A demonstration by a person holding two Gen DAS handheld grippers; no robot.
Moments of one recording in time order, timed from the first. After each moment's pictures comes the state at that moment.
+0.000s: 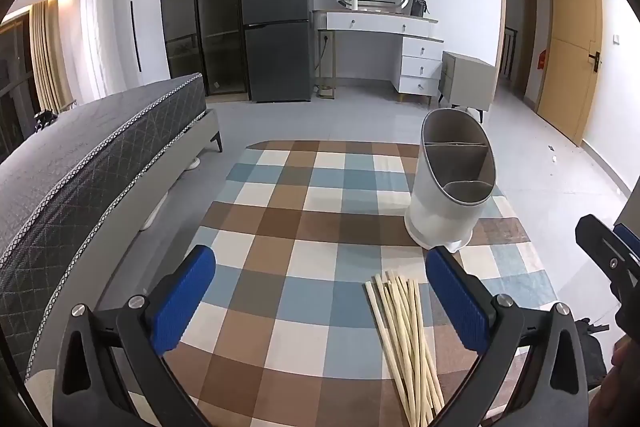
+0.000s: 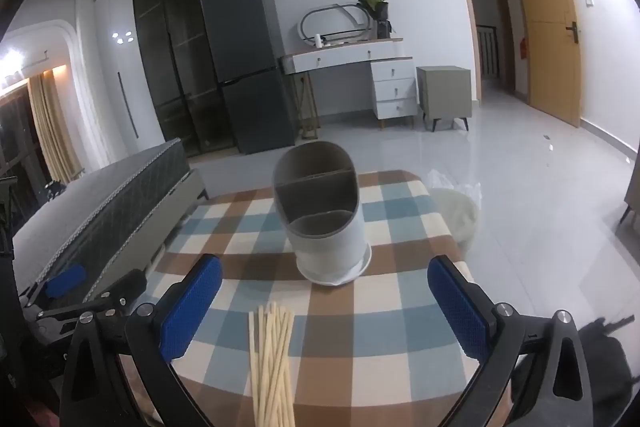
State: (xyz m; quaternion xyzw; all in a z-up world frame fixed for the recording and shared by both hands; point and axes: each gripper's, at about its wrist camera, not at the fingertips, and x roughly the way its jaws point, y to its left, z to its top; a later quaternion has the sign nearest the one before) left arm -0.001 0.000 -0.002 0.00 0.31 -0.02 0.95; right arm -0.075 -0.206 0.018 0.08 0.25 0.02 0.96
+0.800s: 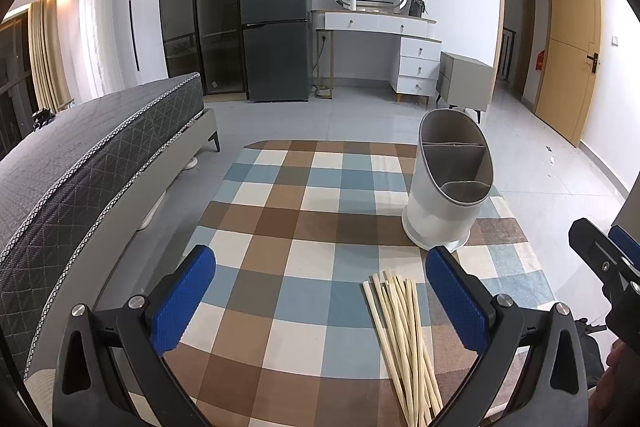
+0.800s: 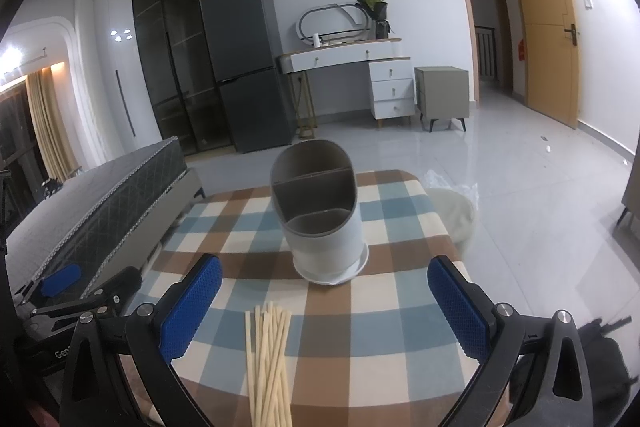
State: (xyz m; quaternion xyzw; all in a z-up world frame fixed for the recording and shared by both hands) left arm -0.002 -0.002 -0.002 0.00 0.31 -0.02 0.95; right arm -0.077 -0.208 0.021 0.08 0.25 0.01 0.96
